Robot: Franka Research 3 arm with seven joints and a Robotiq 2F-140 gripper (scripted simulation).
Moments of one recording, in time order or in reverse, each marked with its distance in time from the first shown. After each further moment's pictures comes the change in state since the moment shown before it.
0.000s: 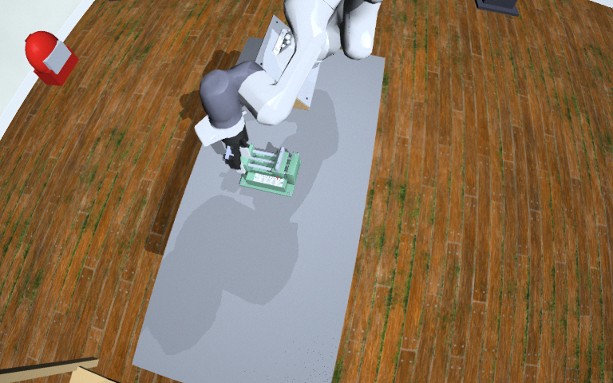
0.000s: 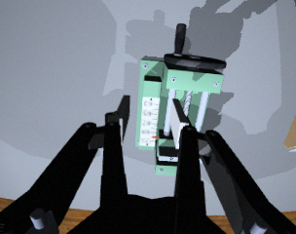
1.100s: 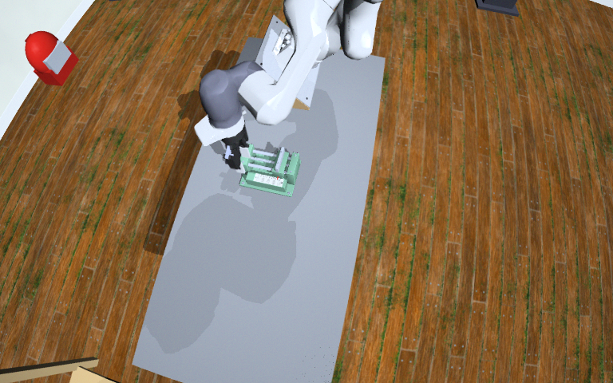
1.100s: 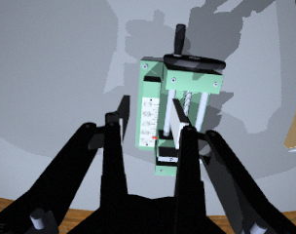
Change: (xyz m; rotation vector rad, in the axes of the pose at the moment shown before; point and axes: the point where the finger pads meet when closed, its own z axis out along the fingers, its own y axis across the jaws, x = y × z) arm 0.001 0.001 0.000 0.000 0.000 0.001
